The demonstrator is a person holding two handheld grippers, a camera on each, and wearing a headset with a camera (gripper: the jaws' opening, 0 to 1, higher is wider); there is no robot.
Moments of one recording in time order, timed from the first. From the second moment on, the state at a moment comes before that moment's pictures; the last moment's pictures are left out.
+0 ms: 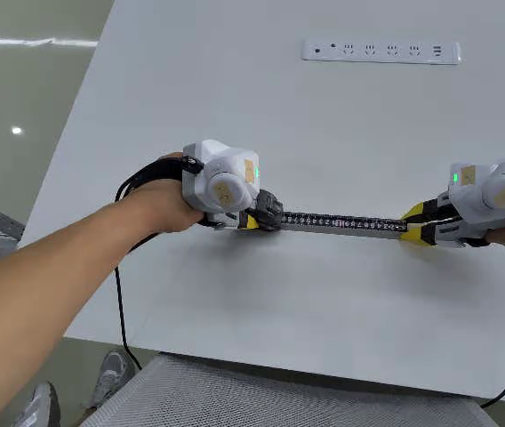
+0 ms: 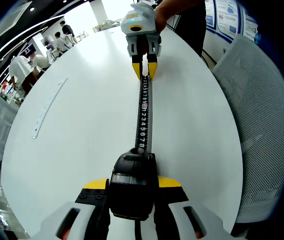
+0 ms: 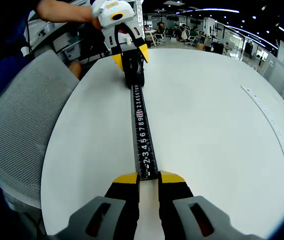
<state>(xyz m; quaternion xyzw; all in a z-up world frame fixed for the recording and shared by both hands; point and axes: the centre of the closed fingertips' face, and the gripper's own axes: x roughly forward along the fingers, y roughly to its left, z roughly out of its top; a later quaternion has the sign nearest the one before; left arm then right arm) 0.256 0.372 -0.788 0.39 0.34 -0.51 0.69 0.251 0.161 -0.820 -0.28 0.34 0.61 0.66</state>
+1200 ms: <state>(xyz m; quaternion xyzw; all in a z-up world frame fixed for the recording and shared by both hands) 0.256 0.371 -0.787 0.40 0.33 -0.51 0.68 0.250 0.133 -0.821 -0.28 0.35 0.59 0.67</state>
